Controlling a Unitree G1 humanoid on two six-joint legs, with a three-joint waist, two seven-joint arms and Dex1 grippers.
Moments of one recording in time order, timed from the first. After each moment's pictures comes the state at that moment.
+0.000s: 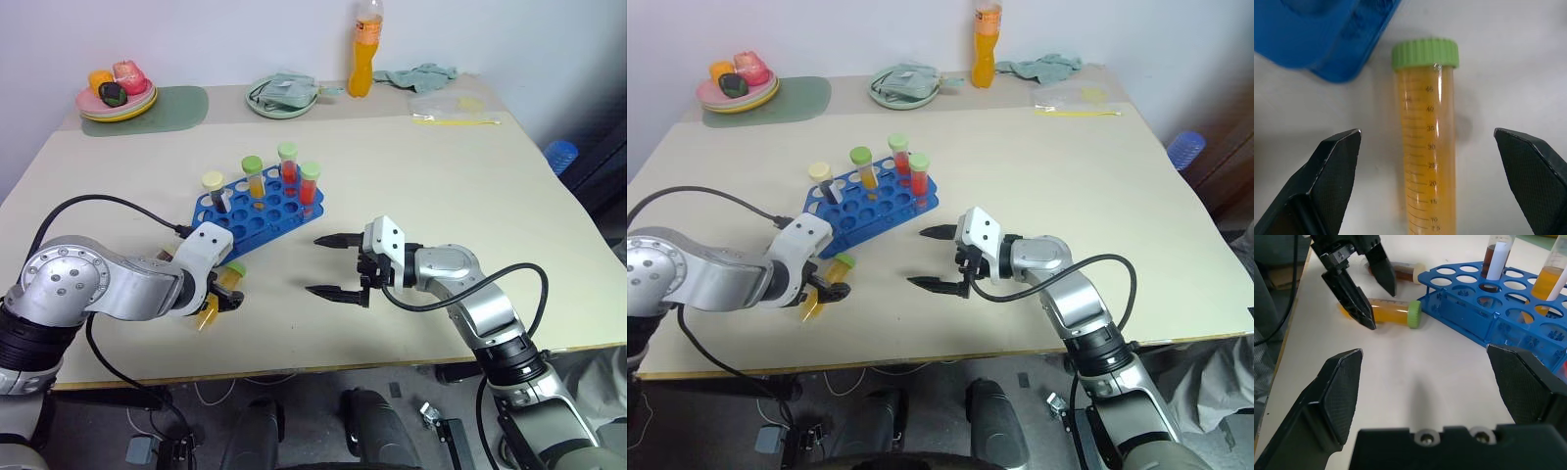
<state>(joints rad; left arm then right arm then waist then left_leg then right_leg) -0.57 1.01 -0.24 -0.31 -1.86 1.36 0.82 -0.46 -0.45 0.25 -0.11 0.25 0.32 1.03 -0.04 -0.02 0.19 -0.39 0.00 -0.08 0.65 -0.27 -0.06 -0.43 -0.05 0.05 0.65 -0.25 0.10</state>
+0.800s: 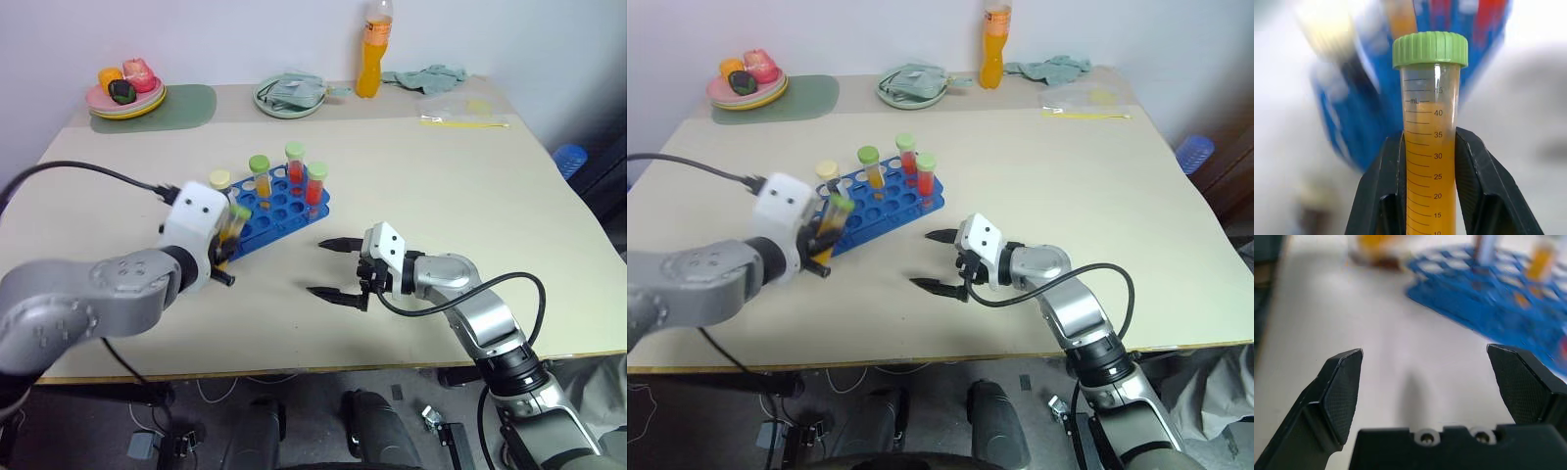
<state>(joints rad) -0.39 1.08 -0.09 -0.72 -1.28 0.87 0.50 -0.38 -0.45 0.25 -0.15 0.21 0.36 0.89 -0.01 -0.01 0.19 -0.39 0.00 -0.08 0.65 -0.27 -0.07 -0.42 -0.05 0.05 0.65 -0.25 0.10</state>
